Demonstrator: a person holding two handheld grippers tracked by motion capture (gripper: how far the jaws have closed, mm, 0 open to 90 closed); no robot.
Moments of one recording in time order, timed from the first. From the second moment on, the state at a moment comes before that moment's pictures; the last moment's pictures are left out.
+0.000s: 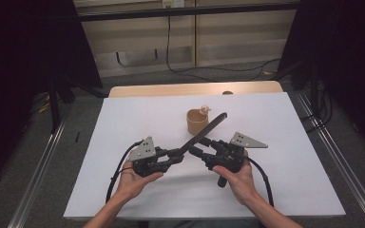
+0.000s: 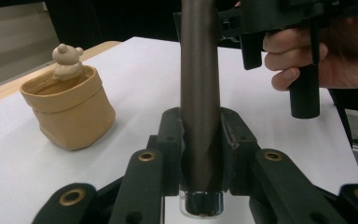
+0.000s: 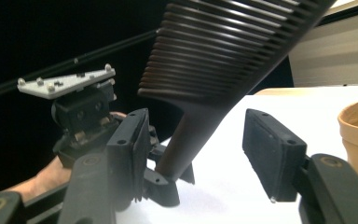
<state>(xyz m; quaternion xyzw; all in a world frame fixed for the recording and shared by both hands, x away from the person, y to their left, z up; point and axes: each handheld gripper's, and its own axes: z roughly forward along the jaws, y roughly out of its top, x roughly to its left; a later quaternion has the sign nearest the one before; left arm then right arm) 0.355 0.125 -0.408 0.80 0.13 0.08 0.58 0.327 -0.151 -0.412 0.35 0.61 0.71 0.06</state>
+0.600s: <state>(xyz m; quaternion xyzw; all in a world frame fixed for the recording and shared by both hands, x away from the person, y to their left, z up) 0.354 0.124 -0.411 0.80 0.12 0.08 0.58 0.334 -0.139 -0.420 0.37 0.58 0.73 0.01</state>
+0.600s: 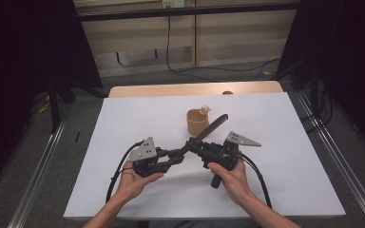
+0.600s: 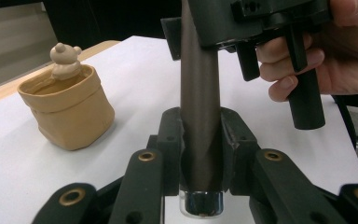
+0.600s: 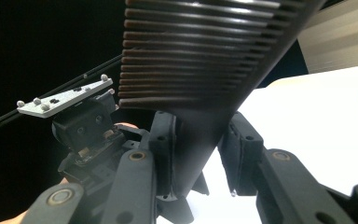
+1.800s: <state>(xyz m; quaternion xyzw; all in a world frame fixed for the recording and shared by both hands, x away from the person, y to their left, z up) 0.351 0.122 -0.421 0.79 0.16 0.12 0.57 0.335 -0.143 -0.417 0.36 0.59 0.72 0.03</state>
